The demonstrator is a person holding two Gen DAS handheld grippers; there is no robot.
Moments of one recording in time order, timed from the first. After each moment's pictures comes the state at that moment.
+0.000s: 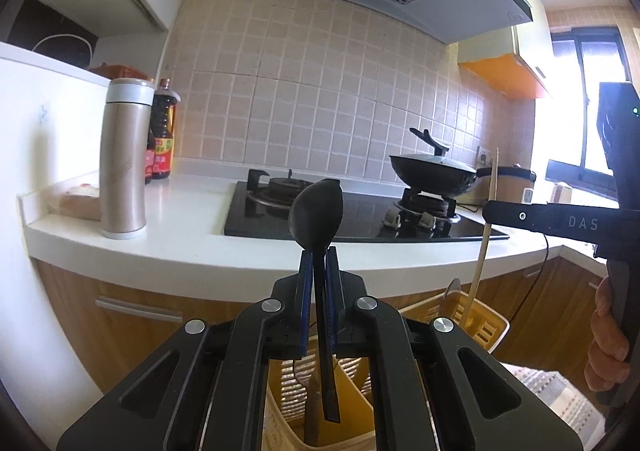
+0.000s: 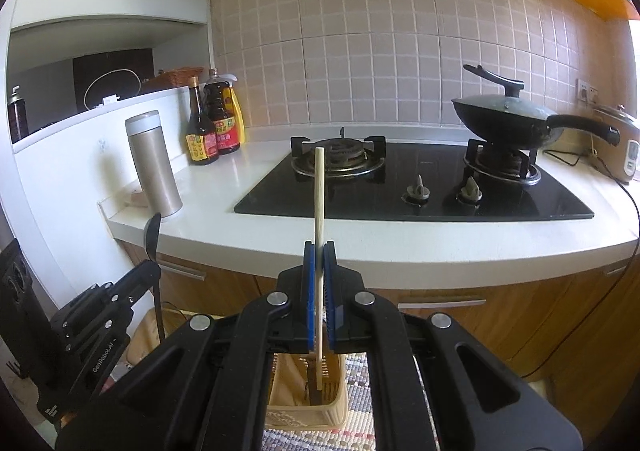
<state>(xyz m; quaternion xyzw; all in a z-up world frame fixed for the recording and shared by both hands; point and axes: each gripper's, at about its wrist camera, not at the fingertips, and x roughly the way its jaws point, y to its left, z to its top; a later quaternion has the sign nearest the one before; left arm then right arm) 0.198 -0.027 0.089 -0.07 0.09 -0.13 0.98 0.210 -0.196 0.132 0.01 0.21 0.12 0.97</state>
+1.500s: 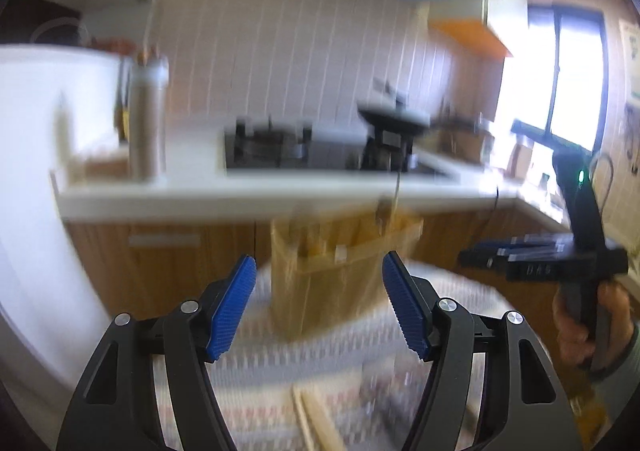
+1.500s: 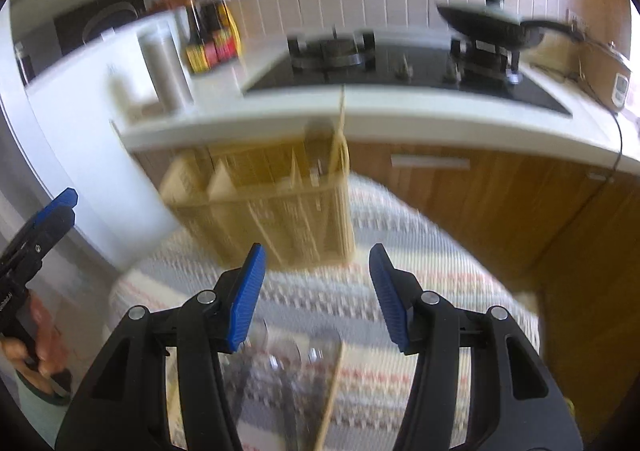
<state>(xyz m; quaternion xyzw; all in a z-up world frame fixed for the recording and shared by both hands) 0.079 0.024 0.102 -0.04 0.23 -0.19 0.95 0.109 -0.207 0.084 0.01 0.39 0.10 0.91</state>
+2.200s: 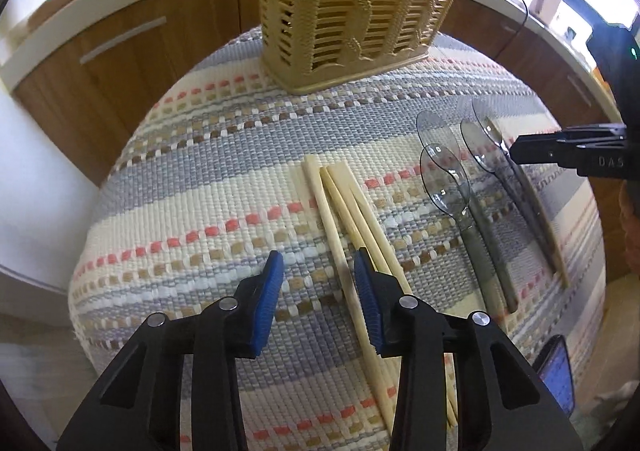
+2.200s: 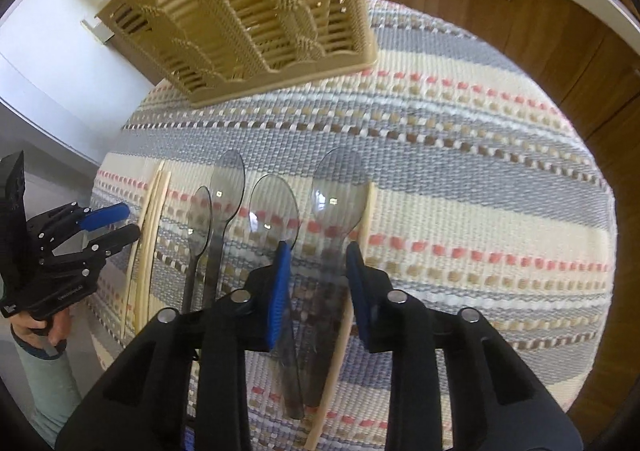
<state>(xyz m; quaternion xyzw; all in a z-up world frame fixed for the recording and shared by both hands) 0.101 0.025 -0.044 0.06 0.52 -0.20 0.83 0.103 -0.203 -0.034 0.03 0.57 0.13 0.81</state>
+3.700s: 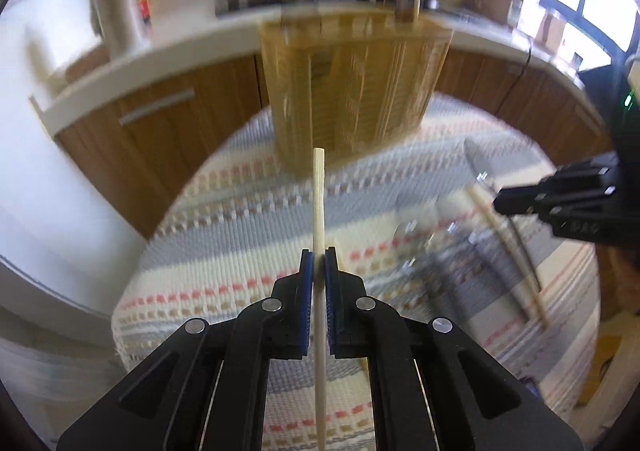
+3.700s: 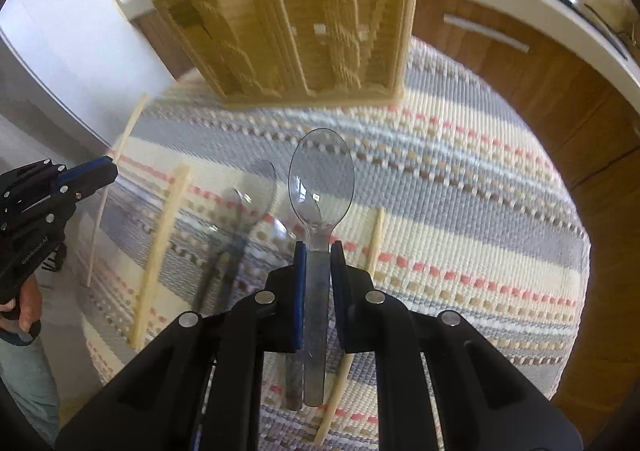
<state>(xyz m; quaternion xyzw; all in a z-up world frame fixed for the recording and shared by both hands) 0.099 -0.017 0.027 0.04 0.41 -0.17 0.90 0.107 -0.159 -0.015 -0.04 0.53 0.16 0.83</state>
